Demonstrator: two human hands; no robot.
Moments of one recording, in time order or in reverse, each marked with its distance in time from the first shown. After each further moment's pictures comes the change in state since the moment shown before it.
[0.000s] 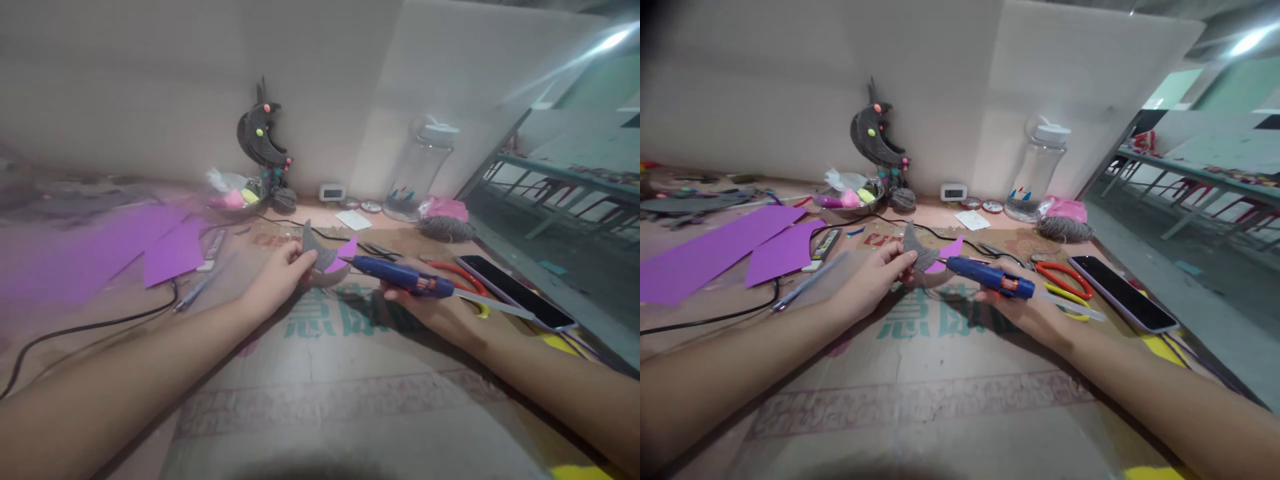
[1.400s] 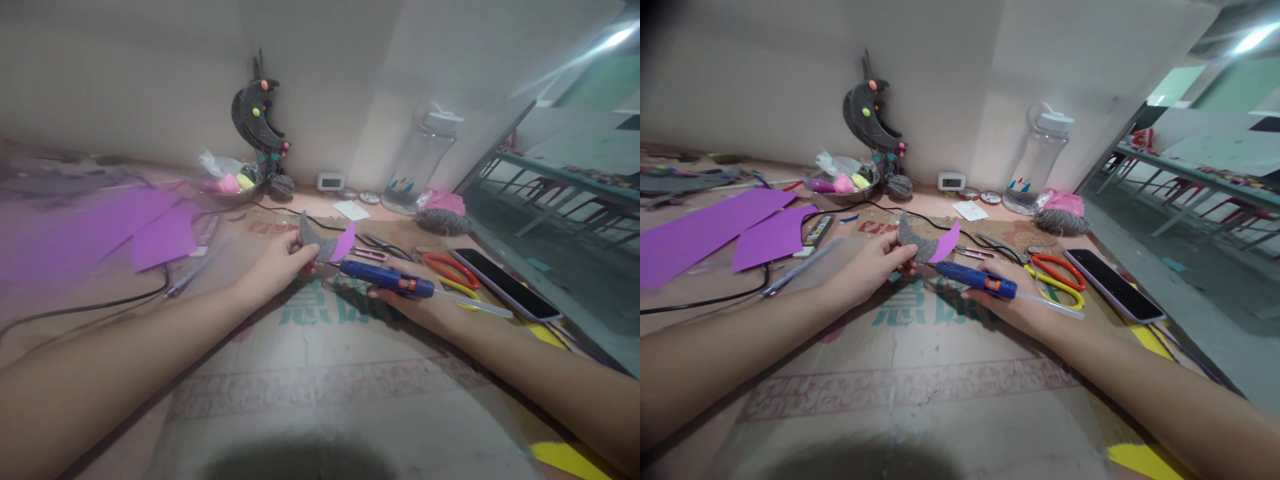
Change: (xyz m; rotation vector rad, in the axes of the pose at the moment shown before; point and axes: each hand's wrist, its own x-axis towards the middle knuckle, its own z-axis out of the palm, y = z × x) left_hand -0.001 0.003 0.002 0.025 -0.066 -0.010; right_hand 0.000 0.004 0.011 -0.066 -0.106 0.009
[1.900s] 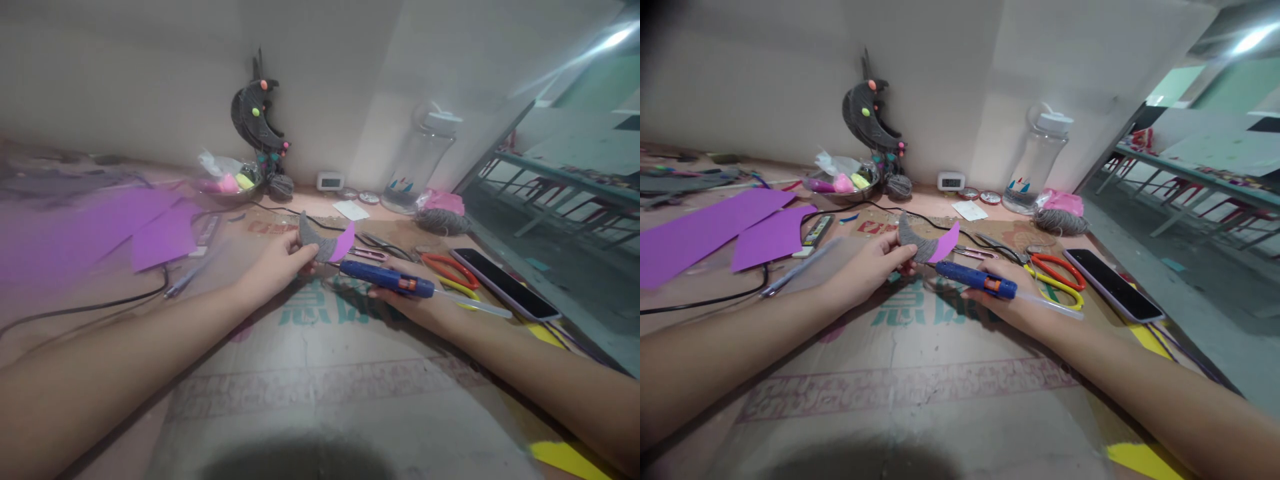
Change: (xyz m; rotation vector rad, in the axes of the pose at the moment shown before) left_hand 0.000 0.000 -0.001 0.039 -0.028 -0.019; right_hand 0.000 0.001 0.000 -0.032 0.000 -0.003
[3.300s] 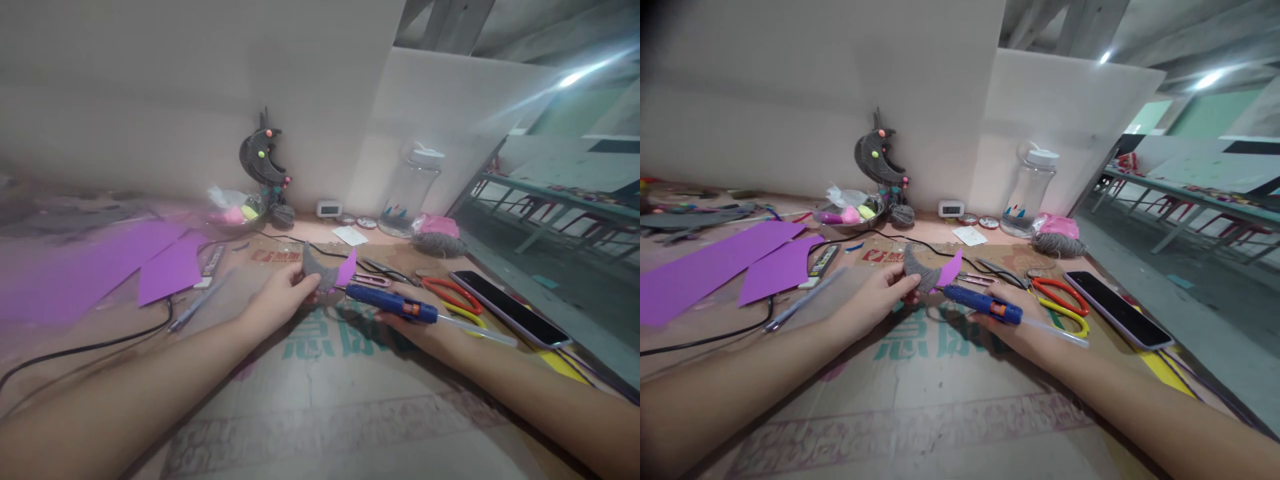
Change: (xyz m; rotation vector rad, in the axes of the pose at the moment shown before) left_hand 0.002 -0.007 -0.001 -0.038 -0.028 -0.004; right_hand -0.003 0.010 0.002 -0.005 0.017 0.070
